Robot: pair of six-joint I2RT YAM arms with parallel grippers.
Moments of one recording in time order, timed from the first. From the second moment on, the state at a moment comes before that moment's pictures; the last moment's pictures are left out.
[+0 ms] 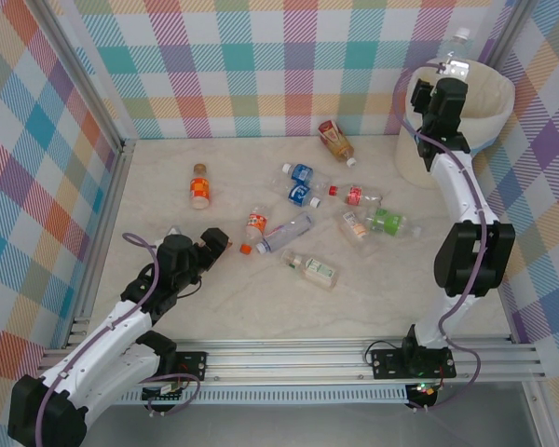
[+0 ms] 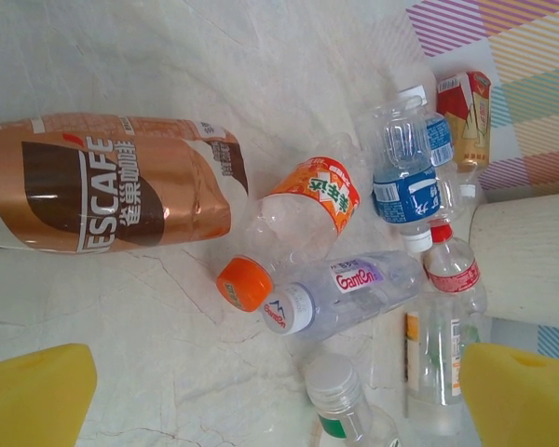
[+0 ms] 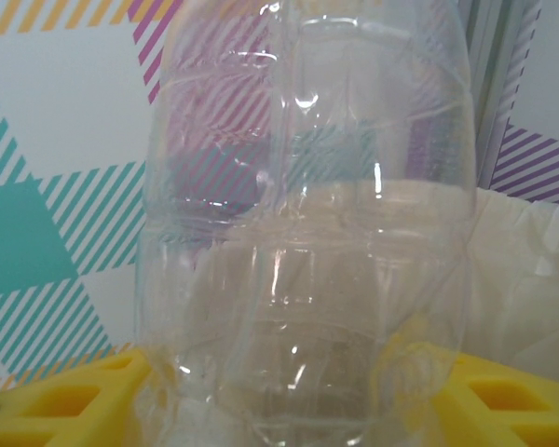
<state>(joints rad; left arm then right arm) -0.44 0.78 0.47 -0.28 -0.05 -1.17 -0.02 1.82 1.71 0.02 0.28 0.07</state>
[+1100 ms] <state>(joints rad) -0.43 0.82 0.46 -0.27 -0.05 -1.18 -0.13 1.98 1.83 0.14 0.43 0.15</state>
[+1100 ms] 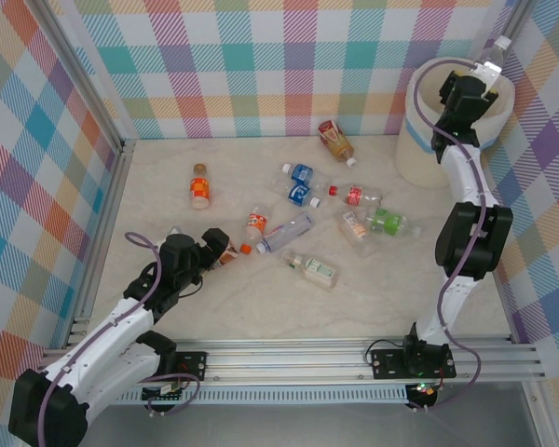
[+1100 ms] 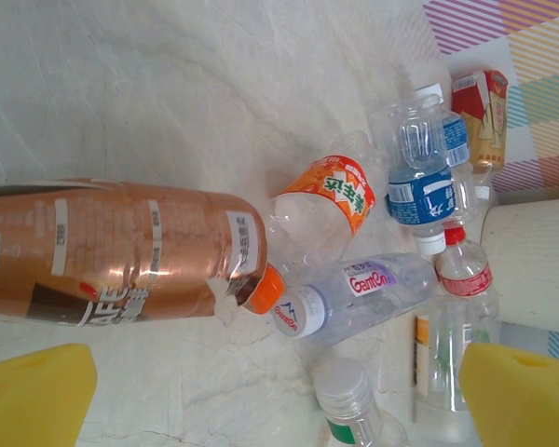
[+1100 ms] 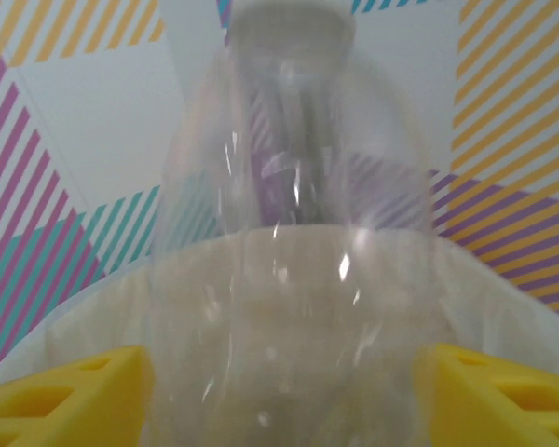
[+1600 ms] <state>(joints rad) -0.43 0.85 0.46 -0.27 -0.05 -1.19 -0.13 1.98 1.88 0.05 0.42 0.07</state>
